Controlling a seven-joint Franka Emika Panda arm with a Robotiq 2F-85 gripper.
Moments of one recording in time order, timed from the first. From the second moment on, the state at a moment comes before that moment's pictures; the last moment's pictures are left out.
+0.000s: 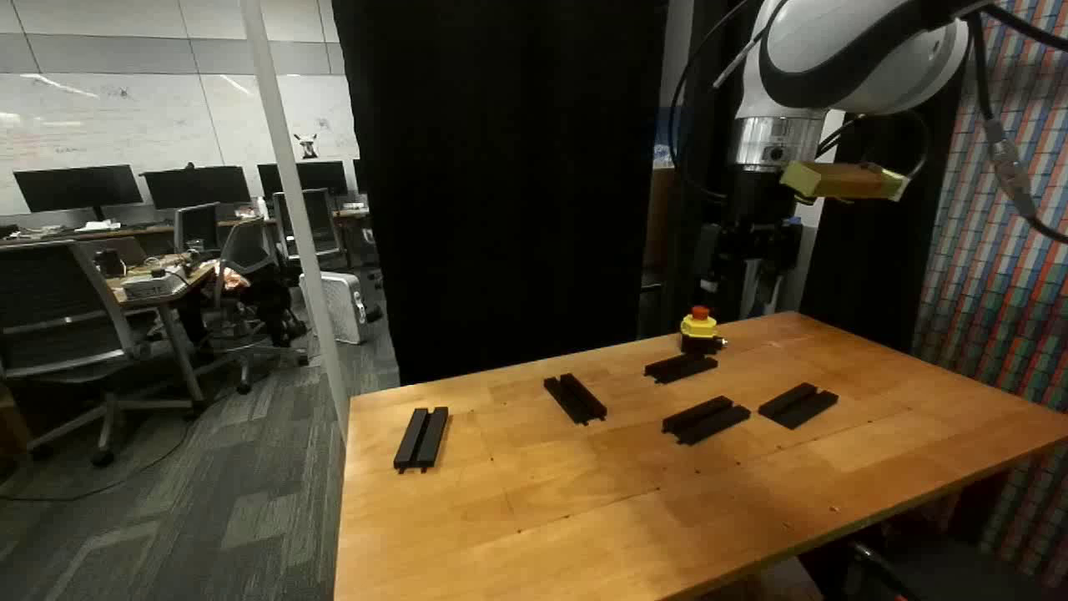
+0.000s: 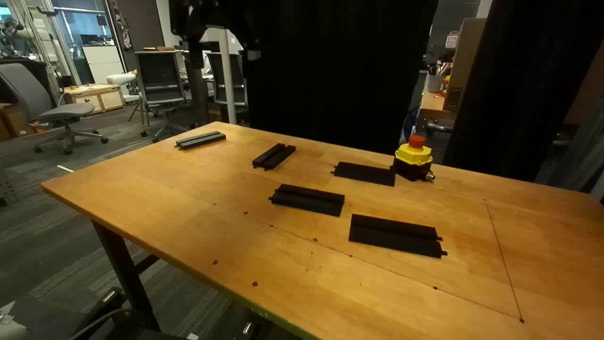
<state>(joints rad) -0.03 -0.57 -0.04 -2.50 0.04 1.97 0.07</state>
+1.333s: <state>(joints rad) -0.11 -0.49 -0.01 -2.61 0.08 2.16 0.47</state>
